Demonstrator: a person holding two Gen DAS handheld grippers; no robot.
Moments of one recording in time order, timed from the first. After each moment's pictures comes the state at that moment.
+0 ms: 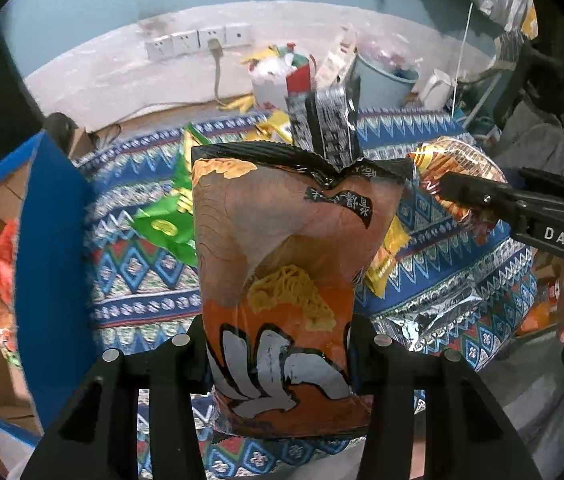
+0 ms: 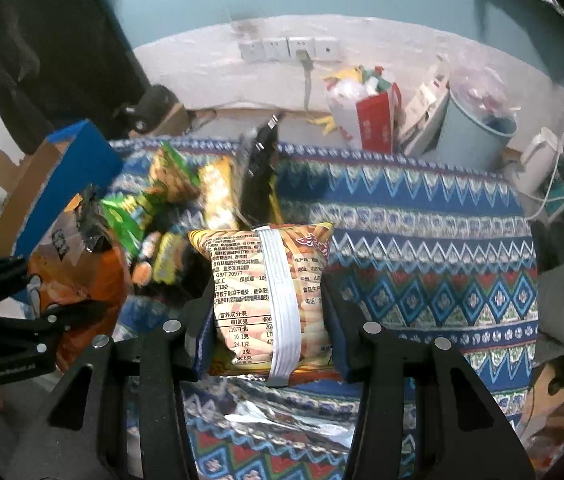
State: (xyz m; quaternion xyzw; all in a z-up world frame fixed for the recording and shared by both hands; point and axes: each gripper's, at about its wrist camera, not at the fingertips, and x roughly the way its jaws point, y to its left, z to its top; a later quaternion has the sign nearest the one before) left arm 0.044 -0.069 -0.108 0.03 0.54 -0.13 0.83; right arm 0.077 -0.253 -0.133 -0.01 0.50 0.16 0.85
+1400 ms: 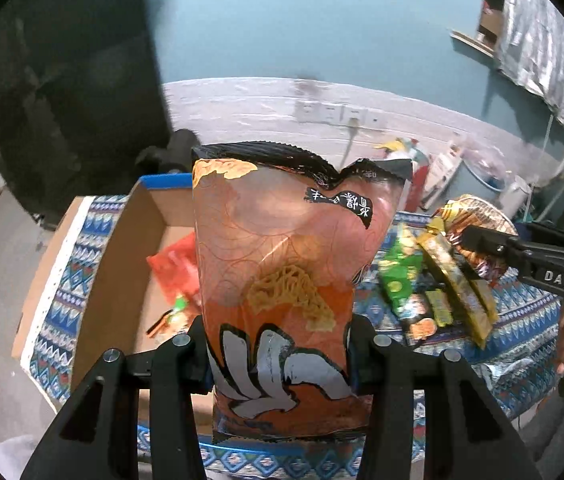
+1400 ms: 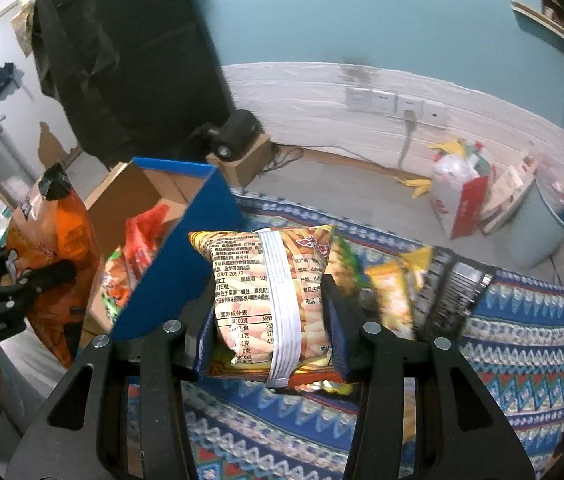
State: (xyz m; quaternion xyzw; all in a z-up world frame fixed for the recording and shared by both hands) left arm 0.019 0.134 -0.040 -0.03 0.45 0.03 0.89; right arm 0.103 -0.070 -0.086 -0.03 0.44 0.27 0.86
